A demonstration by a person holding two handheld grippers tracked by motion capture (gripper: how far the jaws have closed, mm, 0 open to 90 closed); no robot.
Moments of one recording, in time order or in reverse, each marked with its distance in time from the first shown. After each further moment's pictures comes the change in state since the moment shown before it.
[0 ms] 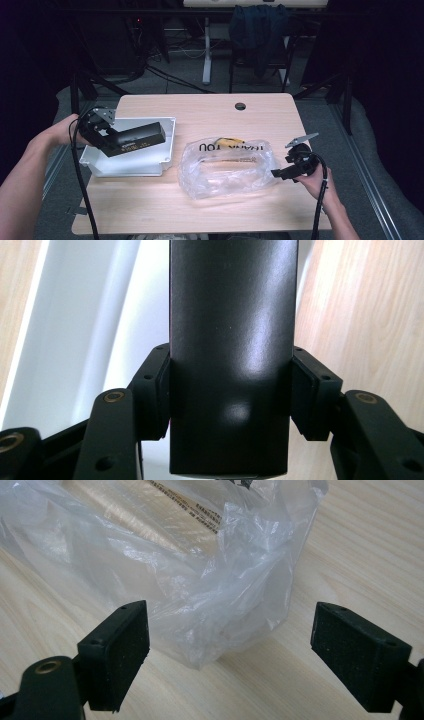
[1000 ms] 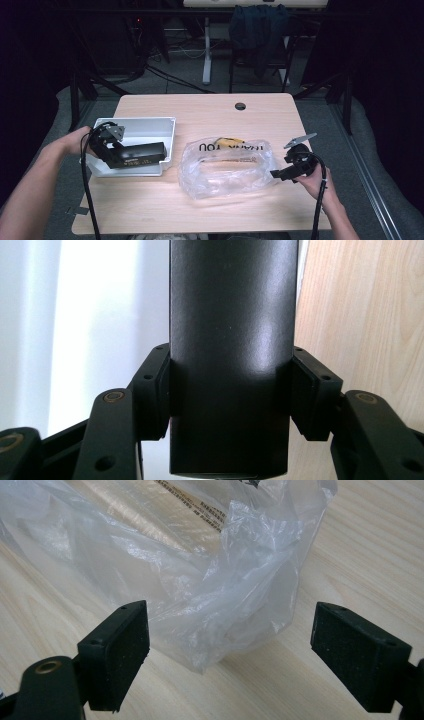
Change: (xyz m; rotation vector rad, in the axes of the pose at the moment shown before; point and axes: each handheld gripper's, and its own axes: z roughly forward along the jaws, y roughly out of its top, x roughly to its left) left arm -0.003 -0.011 0.055 0.103 -0.062 0.088; right arm 0.002 0.001 0.003 0.003 0.001 -0.018
